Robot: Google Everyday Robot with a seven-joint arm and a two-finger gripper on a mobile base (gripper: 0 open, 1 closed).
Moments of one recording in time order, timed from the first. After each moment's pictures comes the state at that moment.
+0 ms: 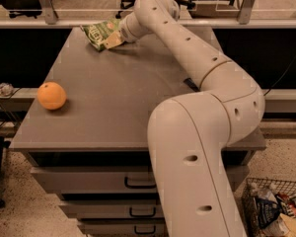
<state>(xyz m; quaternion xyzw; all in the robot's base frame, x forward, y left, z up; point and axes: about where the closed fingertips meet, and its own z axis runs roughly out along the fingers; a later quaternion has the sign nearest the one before) 0.908 0.097 0.844 -0.38 0.80 0.13 0.45</state>
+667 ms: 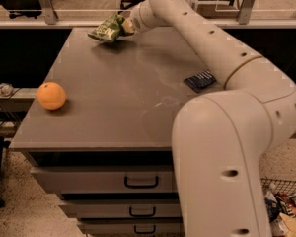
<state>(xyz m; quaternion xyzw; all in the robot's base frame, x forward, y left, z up) 0.895 0.056 0.905 -0.38 0.77 0.10 0.50</state>
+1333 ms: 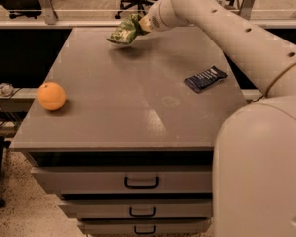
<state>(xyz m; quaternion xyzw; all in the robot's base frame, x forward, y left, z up) 0.855 -0.006 0.929 -0.38 0.77 0.06 0.51</state>
